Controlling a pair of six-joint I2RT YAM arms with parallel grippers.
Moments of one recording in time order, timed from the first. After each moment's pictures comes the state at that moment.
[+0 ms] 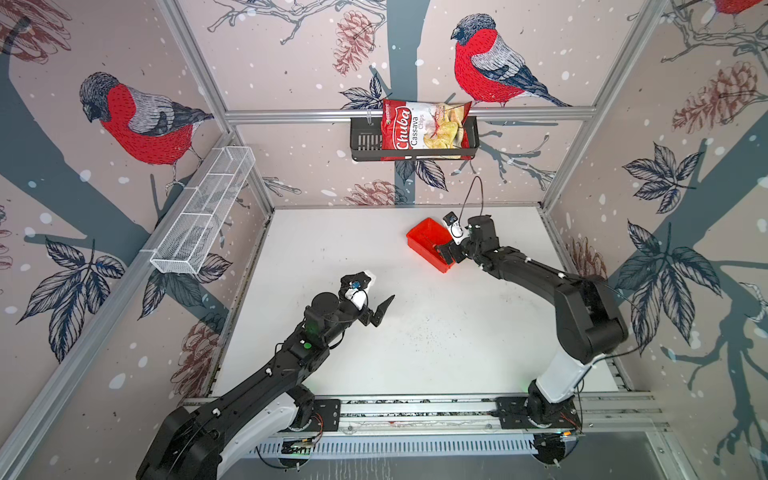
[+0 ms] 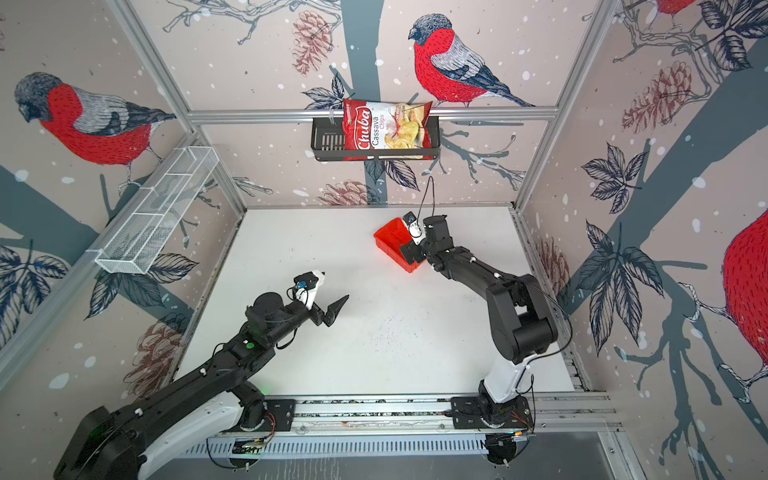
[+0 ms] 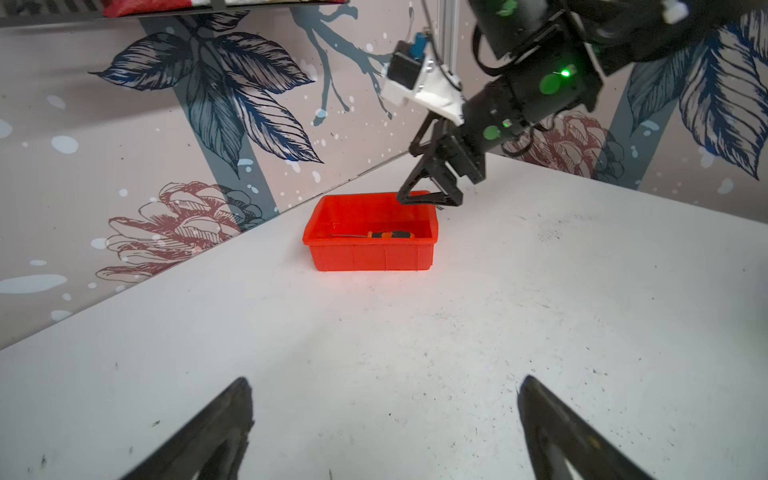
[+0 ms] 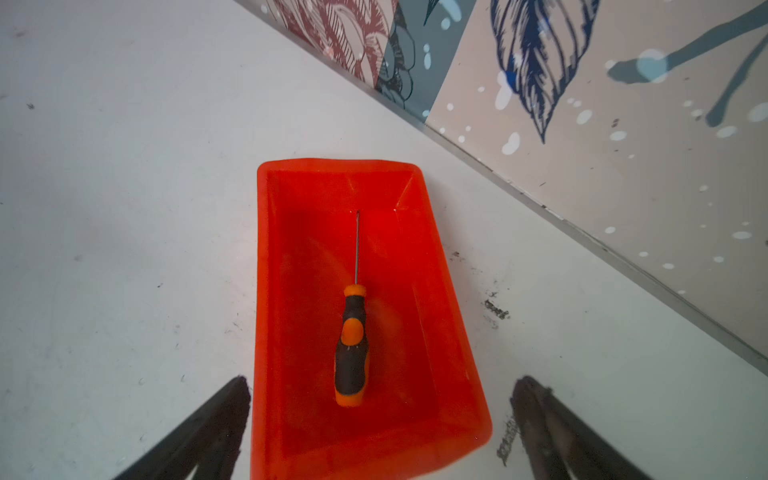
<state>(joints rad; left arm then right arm) -0.59 0.86 0.34 0.37 0.13 0.10 0.41 1.69 1.09 0.03 -0.07 -0.34</state>
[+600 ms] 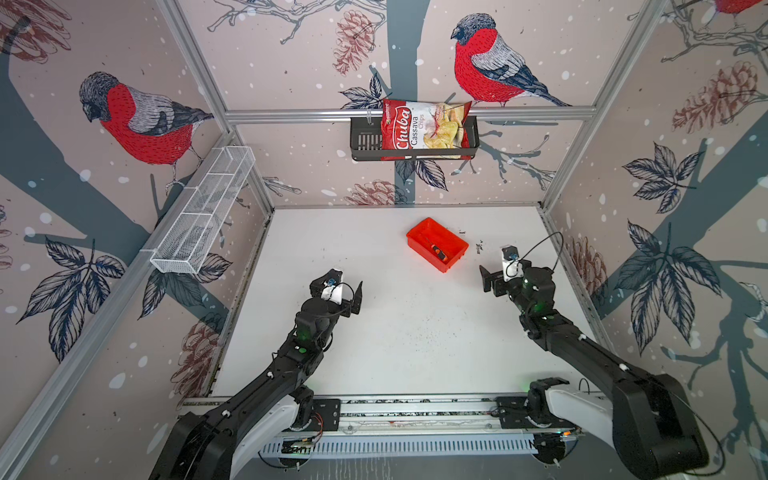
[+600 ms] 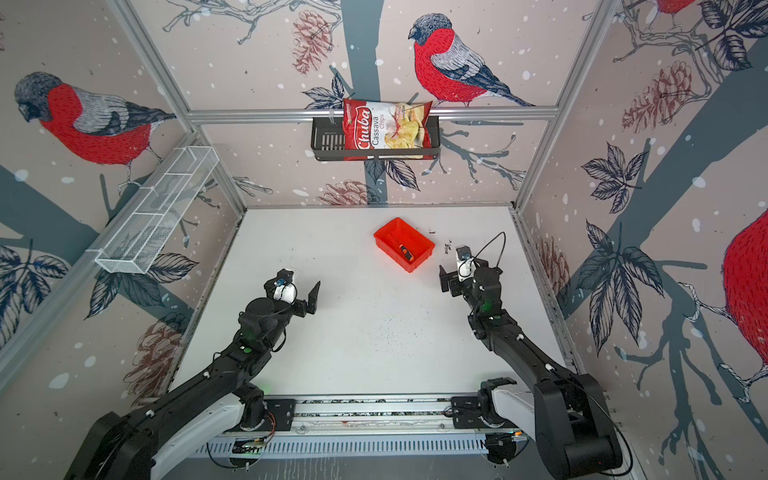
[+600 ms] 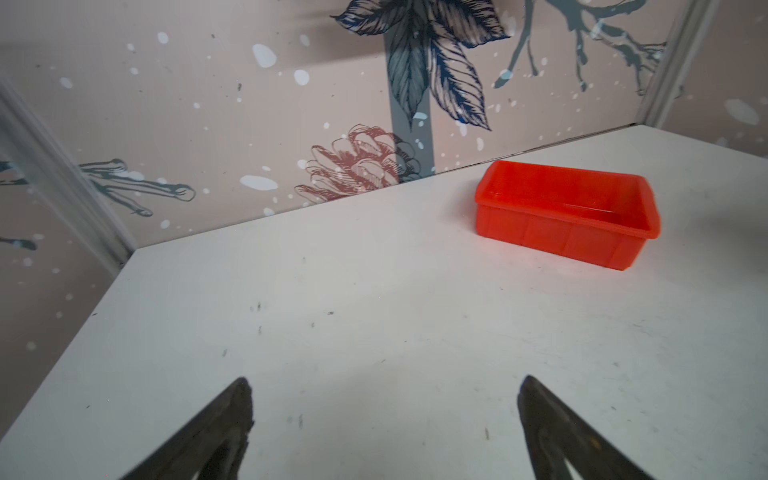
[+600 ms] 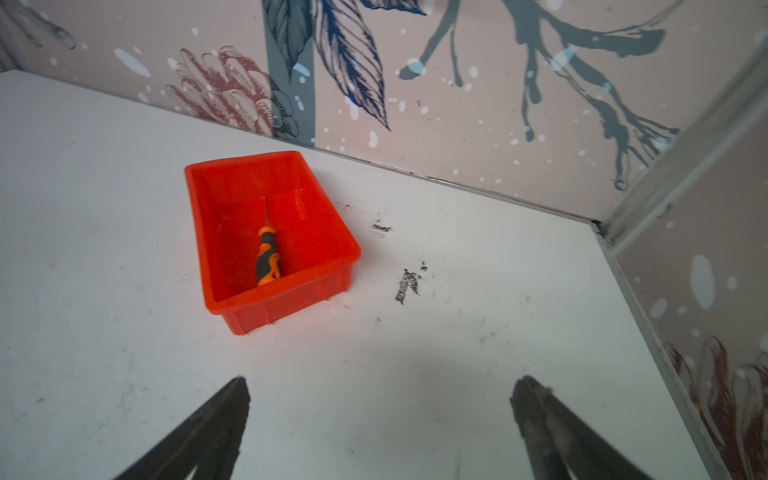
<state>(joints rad) -0.42 0.89 0.20 0.52 -0.19 0.08 0.20 1.08 0.36 0.43 -0.03 -0.18</state>
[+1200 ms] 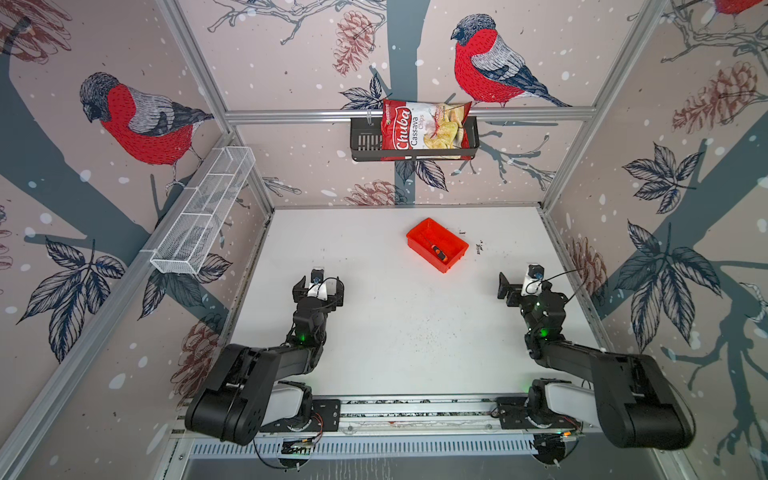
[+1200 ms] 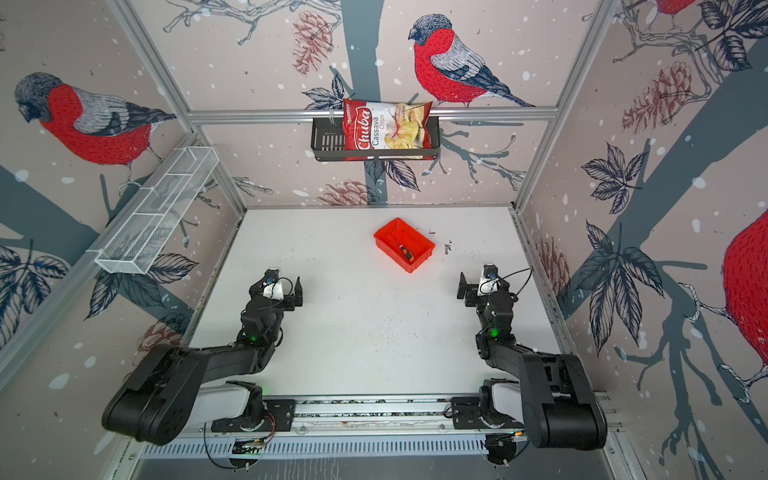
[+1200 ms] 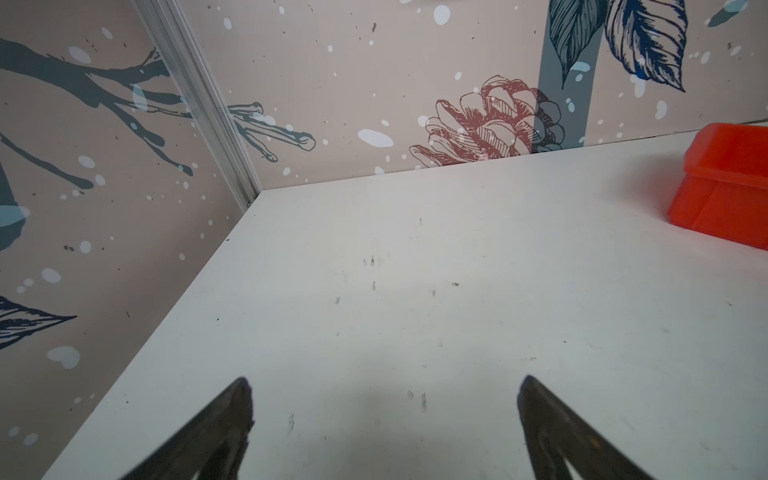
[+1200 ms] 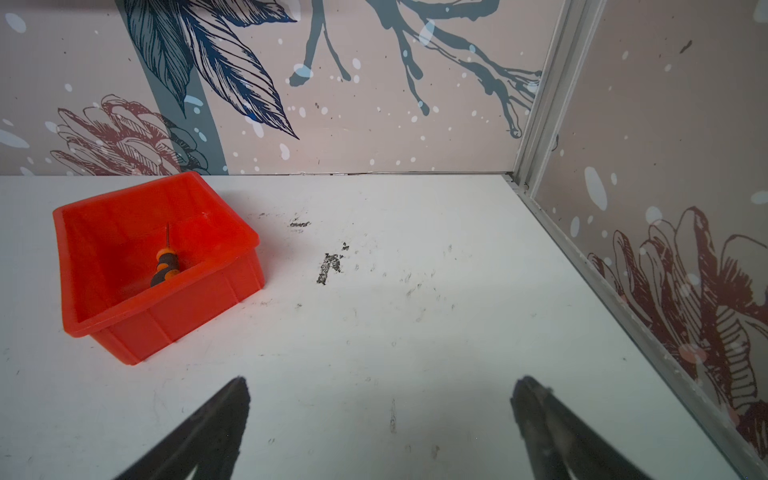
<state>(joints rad) -0.22 1.32 0.14 1.01 -0.28 0.10 0.04 1.25 0.14 0.96 -0.01 -0.05</state>
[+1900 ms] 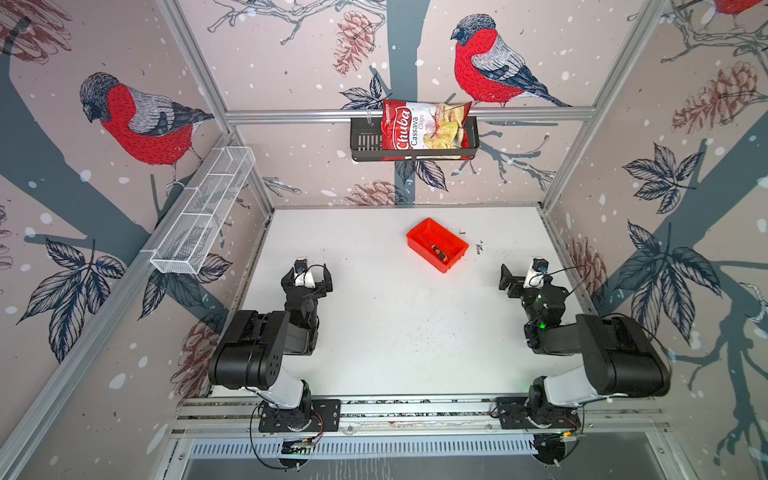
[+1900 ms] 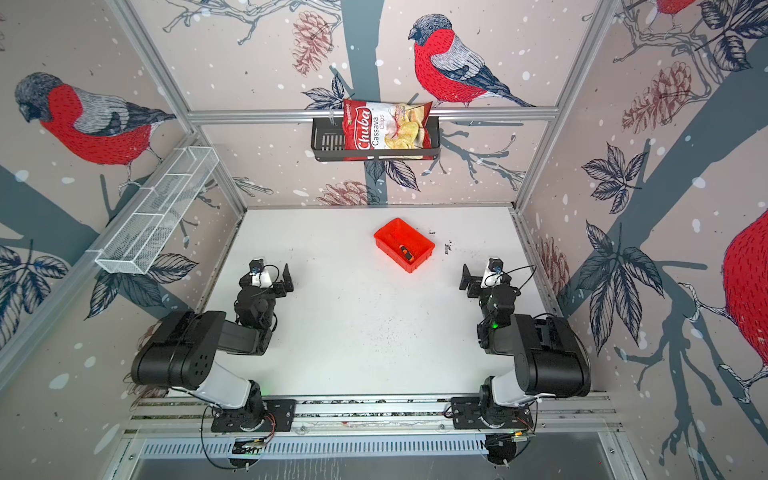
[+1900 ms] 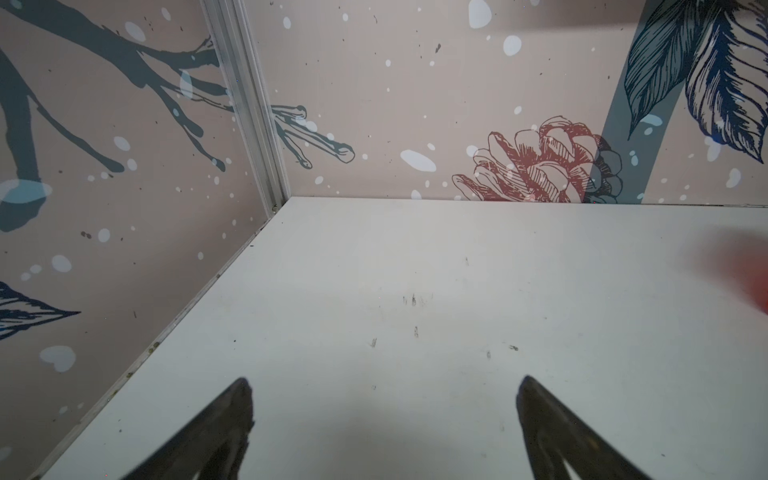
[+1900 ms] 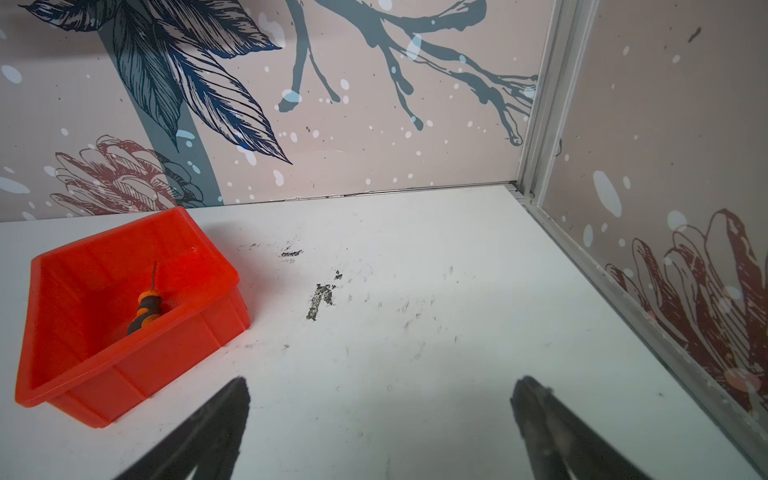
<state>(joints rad) -0.04 1.56 0.23 1.21 -0.16 0.02 -0.03 1.49 0.20 1.14 -0.08 0.01</state>
